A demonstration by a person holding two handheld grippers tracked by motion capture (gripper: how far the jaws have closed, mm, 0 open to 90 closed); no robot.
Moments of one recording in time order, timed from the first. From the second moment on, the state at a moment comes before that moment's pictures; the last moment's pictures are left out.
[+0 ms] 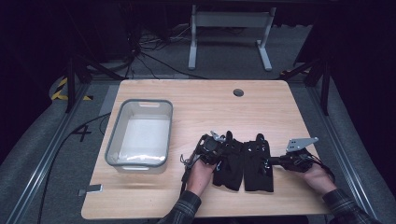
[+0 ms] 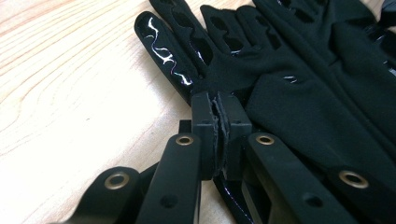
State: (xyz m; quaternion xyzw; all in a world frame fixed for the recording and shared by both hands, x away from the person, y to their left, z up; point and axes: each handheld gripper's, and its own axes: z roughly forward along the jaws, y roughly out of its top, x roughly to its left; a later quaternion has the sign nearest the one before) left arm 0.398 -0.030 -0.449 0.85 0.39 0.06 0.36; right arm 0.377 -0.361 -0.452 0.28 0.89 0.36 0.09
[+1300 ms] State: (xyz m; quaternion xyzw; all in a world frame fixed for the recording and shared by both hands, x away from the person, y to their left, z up) left arm 0.393 -0.017 -0.417 0.79 0.38 -0.02 0.48; right arm 0.383 -0.342 -0.452 0.27 0.89 0.36 0.08
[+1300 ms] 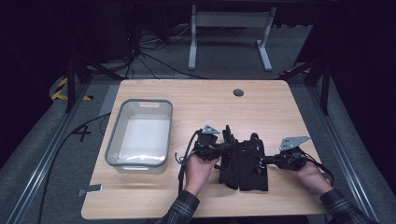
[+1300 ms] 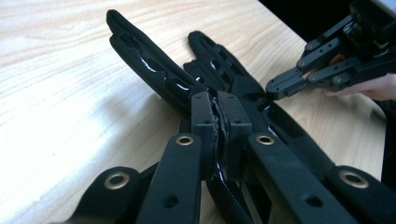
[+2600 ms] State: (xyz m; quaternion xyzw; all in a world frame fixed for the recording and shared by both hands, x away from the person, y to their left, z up) left arm 0.412 -0.091 -0.436 0.83 0.32 -0.04 0.46; right arm 0.398 -0.307 -0.454 0.23 0.90 0.37 0.07
